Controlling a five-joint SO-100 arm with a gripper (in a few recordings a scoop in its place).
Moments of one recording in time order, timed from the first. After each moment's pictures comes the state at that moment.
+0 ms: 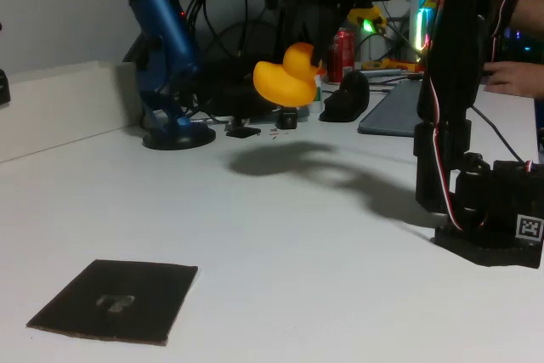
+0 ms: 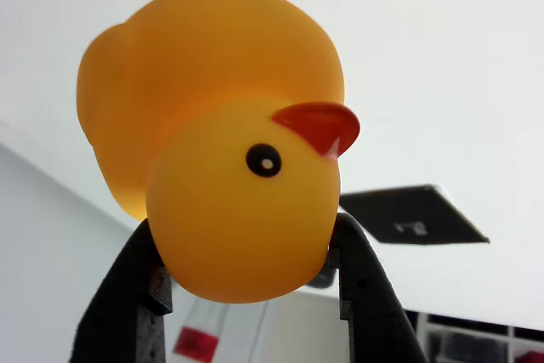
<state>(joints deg) 18.1 100.0 66.9 101.7 -8.3</state>
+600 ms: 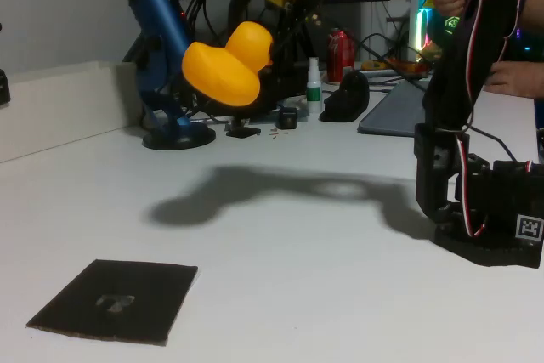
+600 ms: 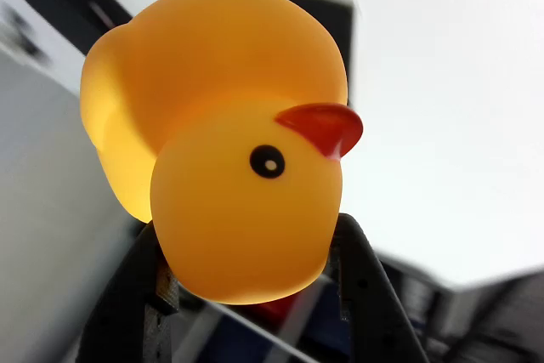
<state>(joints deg) -24.2 109.0 66.9 101.9 -8.3</state>
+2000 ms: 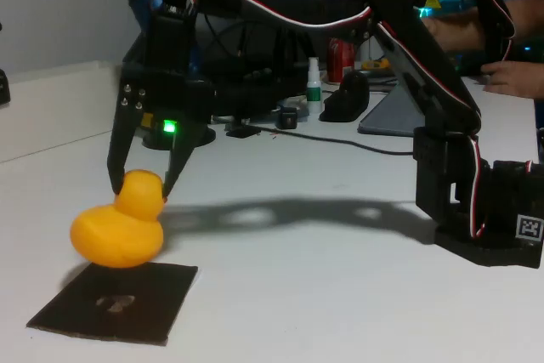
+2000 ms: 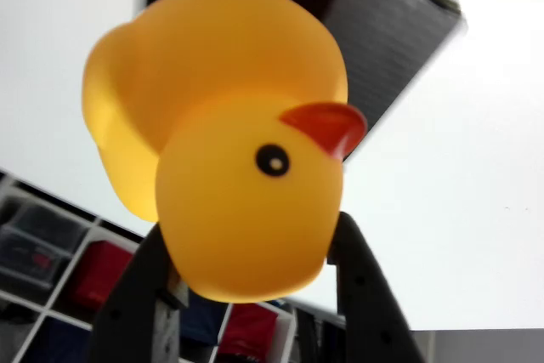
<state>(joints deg) -37.8 56.1 38.4 87.4 -10.6</state>
